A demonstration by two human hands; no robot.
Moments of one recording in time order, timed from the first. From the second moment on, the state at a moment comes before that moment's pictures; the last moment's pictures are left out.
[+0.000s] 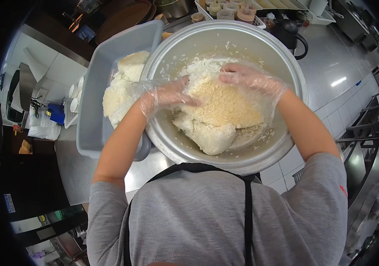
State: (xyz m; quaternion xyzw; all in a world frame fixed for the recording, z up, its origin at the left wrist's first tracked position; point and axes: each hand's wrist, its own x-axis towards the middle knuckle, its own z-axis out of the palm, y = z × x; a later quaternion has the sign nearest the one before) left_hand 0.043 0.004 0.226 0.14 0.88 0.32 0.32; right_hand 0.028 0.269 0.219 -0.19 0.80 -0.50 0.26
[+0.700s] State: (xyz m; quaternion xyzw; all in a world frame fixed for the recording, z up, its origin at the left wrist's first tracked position) left_hand 0.051 0.007 0.248 0.01 0.76 0.54 0.36; right_hand 0.042 0.300 0.211 -0.03 0.74 -0.45 0.50
